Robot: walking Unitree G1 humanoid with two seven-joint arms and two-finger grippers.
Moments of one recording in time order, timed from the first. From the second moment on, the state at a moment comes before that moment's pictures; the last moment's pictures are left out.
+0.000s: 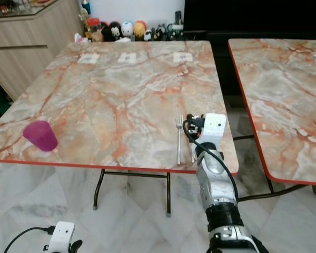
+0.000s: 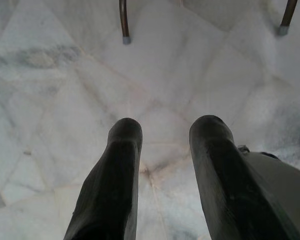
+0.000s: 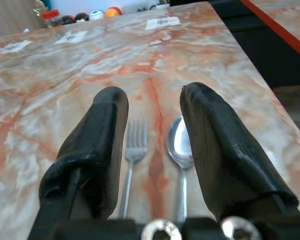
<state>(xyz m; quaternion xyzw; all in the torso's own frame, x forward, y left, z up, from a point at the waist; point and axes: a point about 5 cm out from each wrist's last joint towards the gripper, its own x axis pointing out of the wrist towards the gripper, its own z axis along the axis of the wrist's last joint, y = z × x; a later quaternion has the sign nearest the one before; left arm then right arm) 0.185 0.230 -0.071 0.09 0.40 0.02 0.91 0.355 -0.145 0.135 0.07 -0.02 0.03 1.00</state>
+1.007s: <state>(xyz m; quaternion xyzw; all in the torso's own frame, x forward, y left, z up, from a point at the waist) 0.183 0.230 -0.072 0.09 0.41 0.02 0.91 0.355 -0.152 0.112 0.07 0.06 -0.02 1.00</state>
